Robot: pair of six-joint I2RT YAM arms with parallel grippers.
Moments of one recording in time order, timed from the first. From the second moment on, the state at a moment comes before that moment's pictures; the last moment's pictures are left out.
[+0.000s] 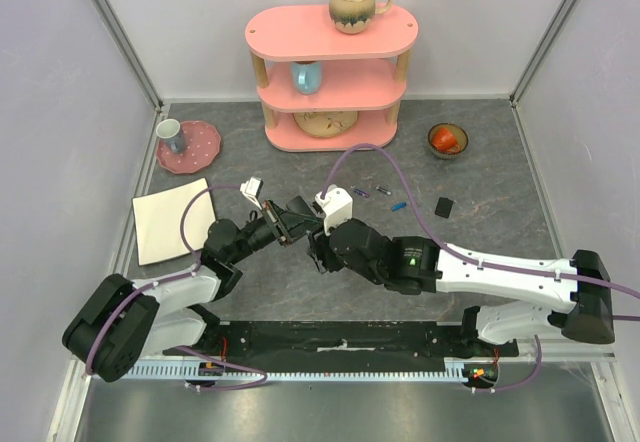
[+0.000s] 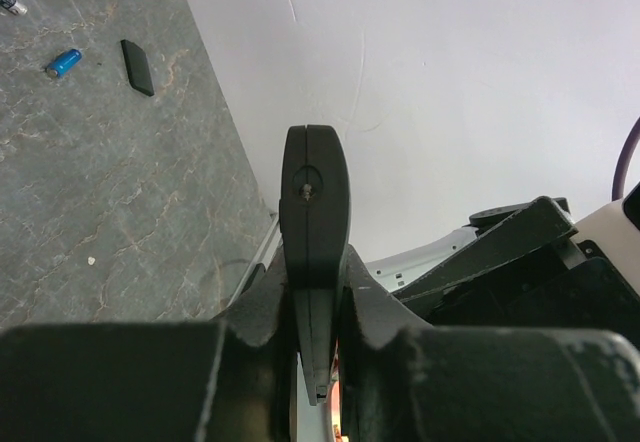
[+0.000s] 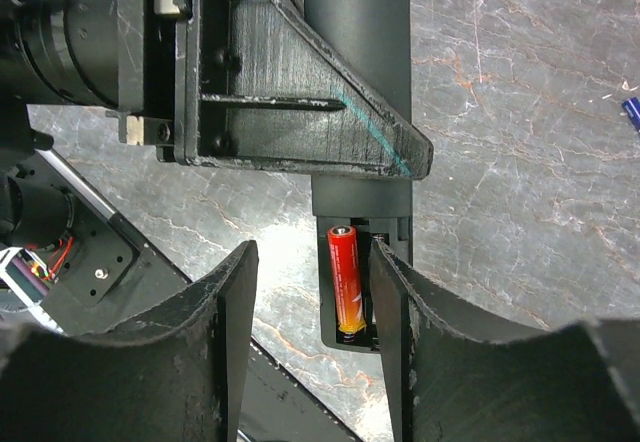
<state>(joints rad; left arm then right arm) -0.56 1.16 0.22 1.08 0.46 -1.31 1.29 1.27 1.05 -0.34 0.45 0.46</state>
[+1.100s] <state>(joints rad) -0.56 1.16 0.19 1.23 0.45 -1.31 1.00 0.97 0.70 -0.07 0.10 0.89</state>
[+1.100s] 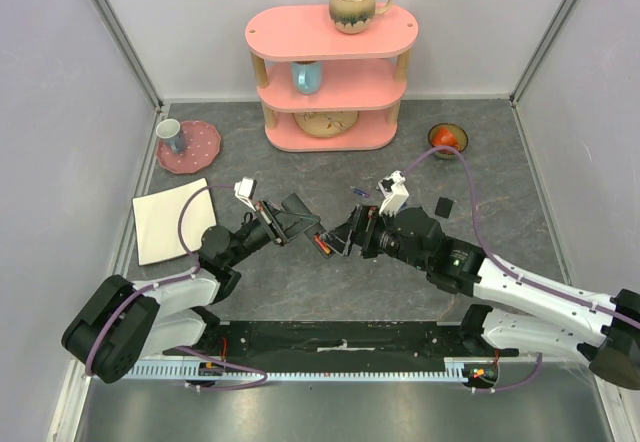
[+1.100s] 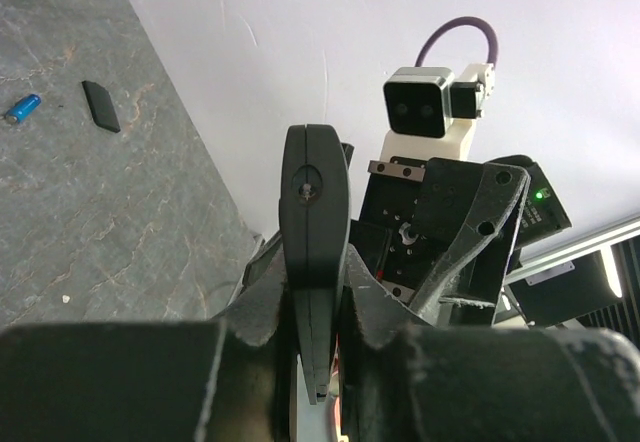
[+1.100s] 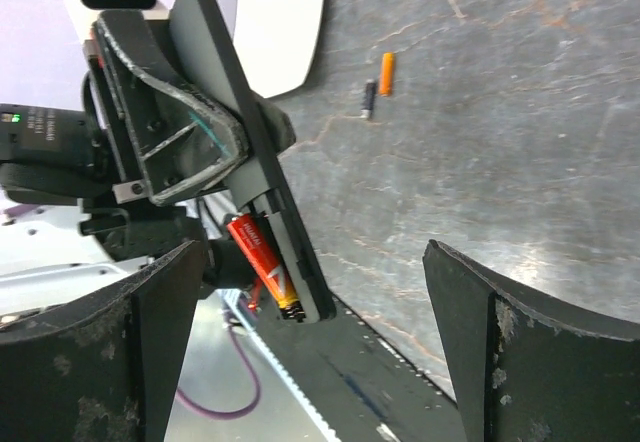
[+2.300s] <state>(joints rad) -0.56 1.16 0.18 1.27 0.44 -1.31 0.99 1.07 0.63 0.15 0.02 1.05</state>
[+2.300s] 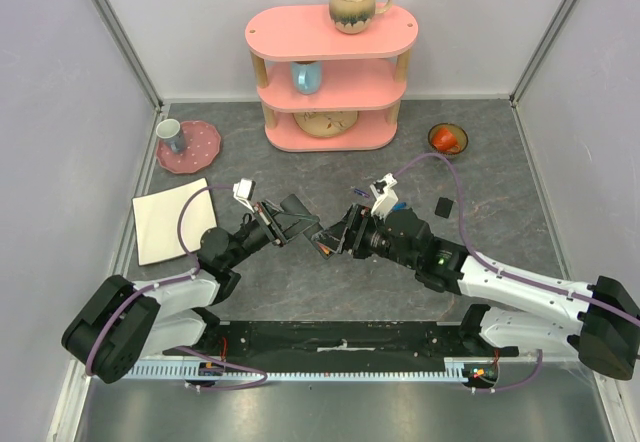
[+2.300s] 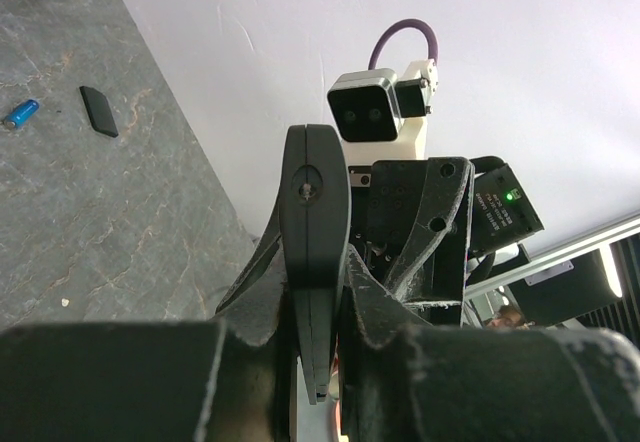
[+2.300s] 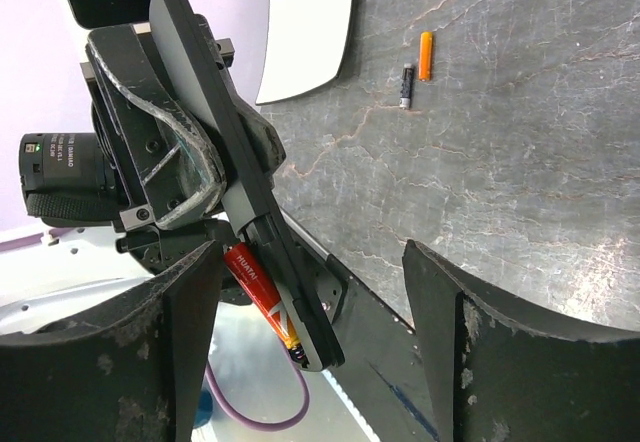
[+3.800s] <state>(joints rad) -0.57 1.12 0.17 1.21 0.40 -1.31 0.99 1.08 0.57 0.28 -0.02 1.10</state>
